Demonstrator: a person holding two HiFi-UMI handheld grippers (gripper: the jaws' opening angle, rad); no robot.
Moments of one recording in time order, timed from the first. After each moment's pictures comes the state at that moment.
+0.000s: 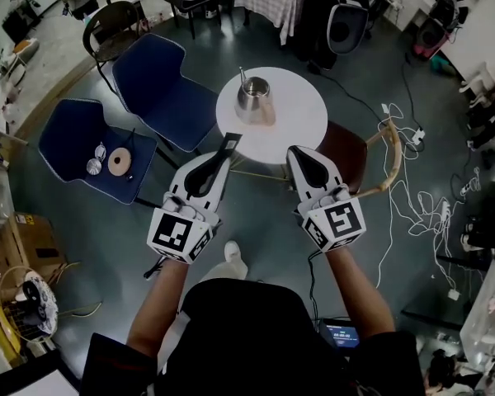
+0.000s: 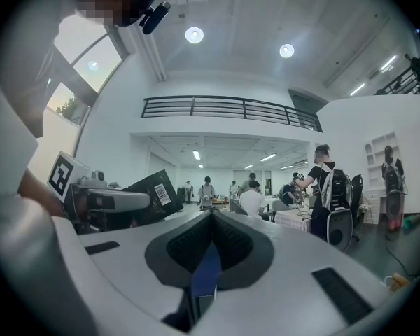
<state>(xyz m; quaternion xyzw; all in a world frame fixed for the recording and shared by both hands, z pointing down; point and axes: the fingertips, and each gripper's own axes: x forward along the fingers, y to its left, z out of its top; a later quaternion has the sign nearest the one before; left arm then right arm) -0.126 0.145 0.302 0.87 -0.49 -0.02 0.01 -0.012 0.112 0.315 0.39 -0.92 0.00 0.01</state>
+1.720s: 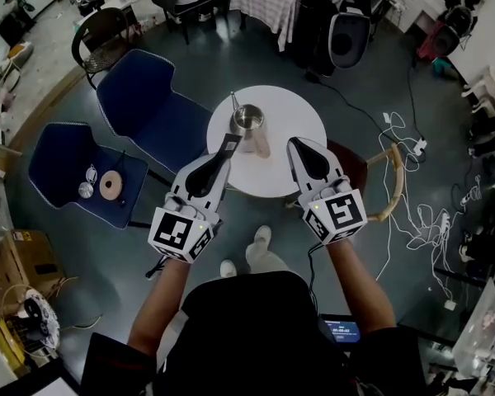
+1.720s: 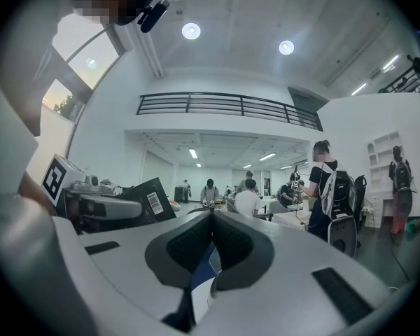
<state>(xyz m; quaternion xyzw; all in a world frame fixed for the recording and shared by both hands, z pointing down) -0.115 -0.048 0.325 0.87 -0.49 -0.03 0.03 -0.001 -0.093 0.323 0.39 -0.92 0.00 0.02</state>
